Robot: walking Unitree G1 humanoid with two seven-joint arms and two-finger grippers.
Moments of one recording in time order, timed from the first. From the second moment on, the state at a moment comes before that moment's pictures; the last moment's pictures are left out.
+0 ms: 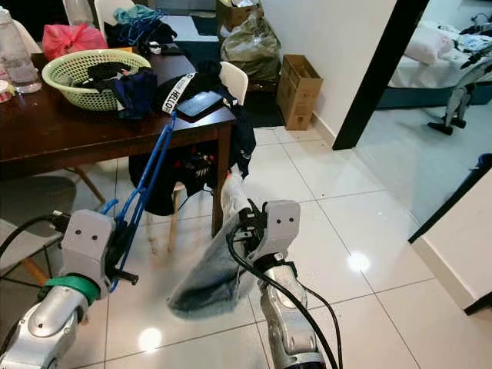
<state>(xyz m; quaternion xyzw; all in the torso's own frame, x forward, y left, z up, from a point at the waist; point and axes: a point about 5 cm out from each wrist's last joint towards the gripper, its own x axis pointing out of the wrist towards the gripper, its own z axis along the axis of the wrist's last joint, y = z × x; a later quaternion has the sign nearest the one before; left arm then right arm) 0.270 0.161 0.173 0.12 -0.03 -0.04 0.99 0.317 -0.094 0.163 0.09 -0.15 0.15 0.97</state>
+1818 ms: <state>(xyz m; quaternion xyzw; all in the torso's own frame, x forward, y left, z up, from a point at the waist) 0.280 0.158 0.207 0.16 -0.12 -0.01 0.98 0.327 -0.094 0.170 0.10 -0.16 0.14 0.97</state>
